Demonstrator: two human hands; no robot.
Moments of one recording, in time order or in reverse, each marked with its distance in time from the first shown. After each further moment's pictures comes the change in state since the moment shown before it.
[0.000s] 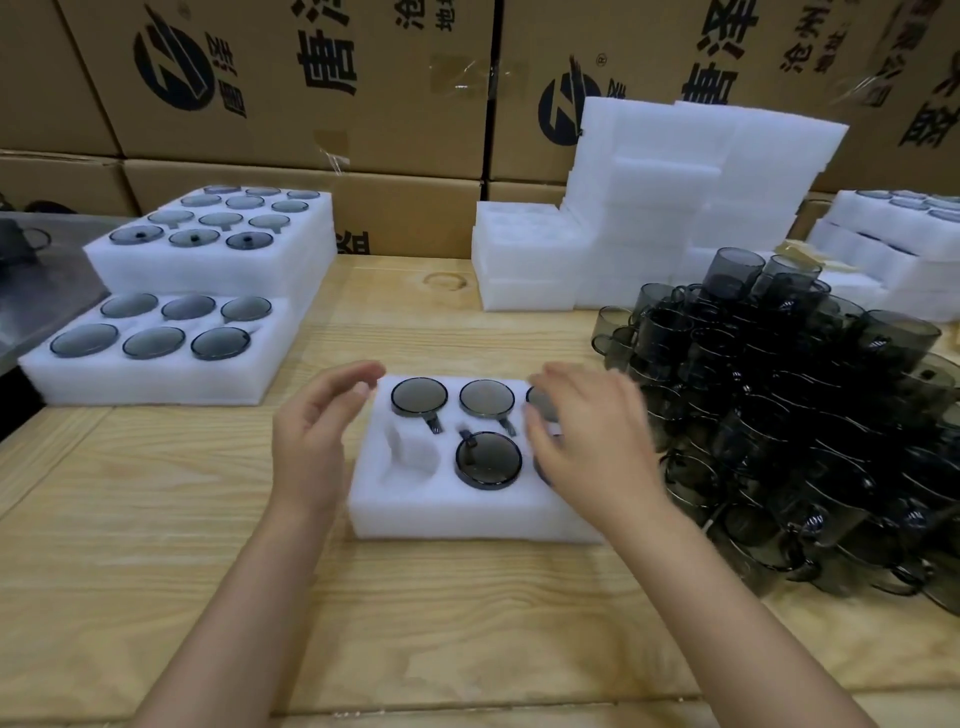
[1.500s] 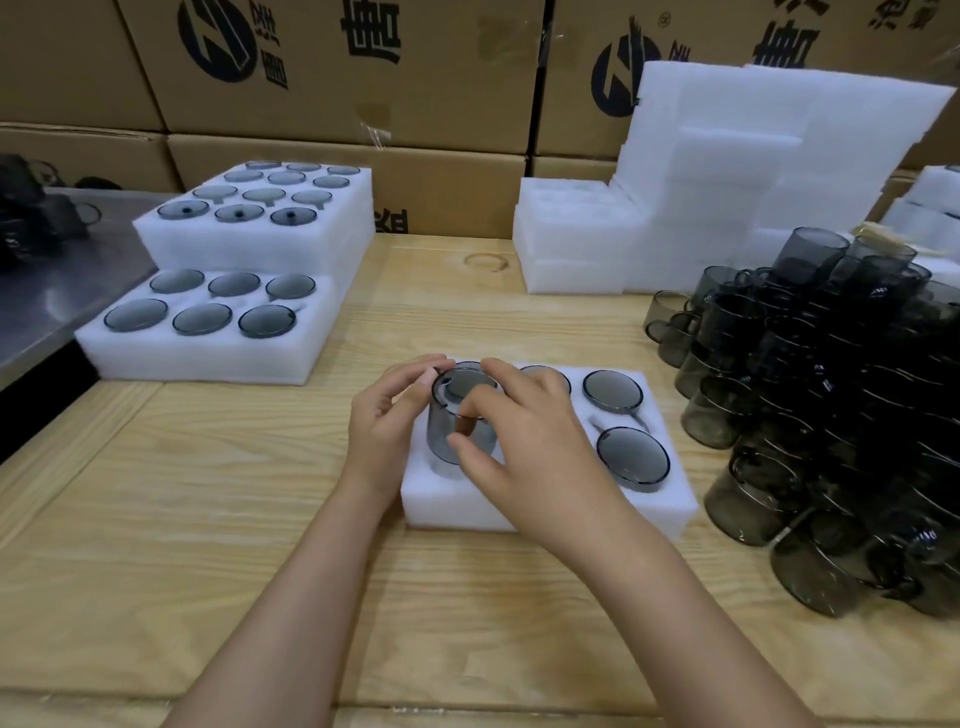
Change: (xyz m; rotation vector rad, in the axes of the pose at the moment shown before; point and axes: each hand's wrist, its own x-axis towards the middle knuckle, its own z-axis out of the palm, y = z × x) left_hand 0.018 -0.041 -0.001 -0.109 -0.164 -0.002; right_hand -0.001 -0.073 0.022 0.335 -0.252 -0.102
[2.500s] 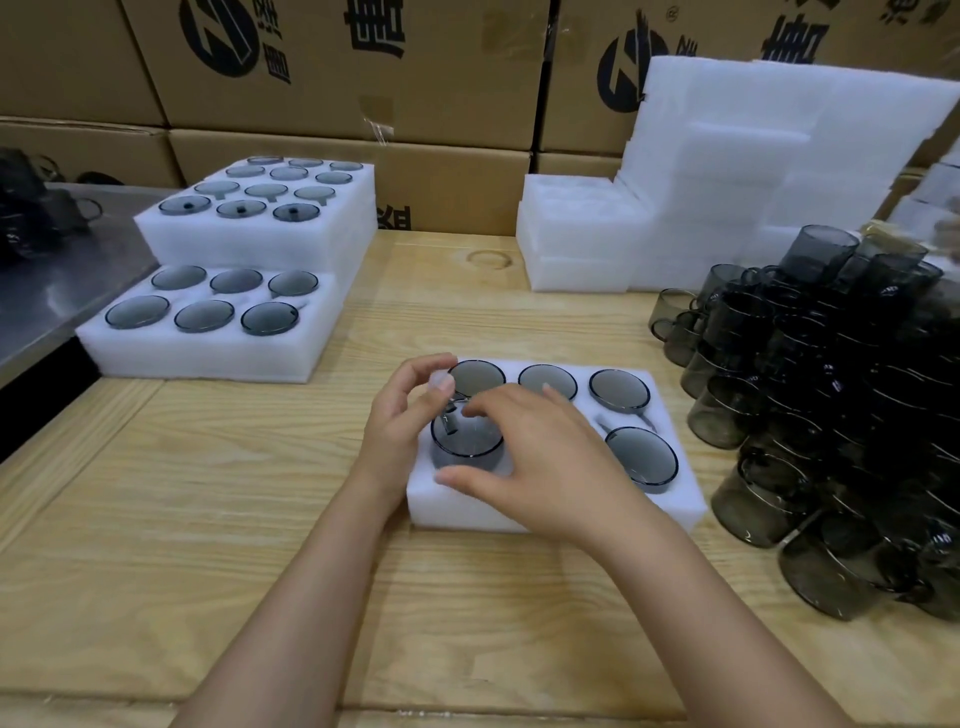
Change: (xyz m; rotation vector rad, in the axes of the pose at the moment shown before) left_hand 0.001 -0.006 -0.004 0.004 -0.079 -0.127; right_hand 0.006 0.011 0.001 -0.020 -0.216 0.050
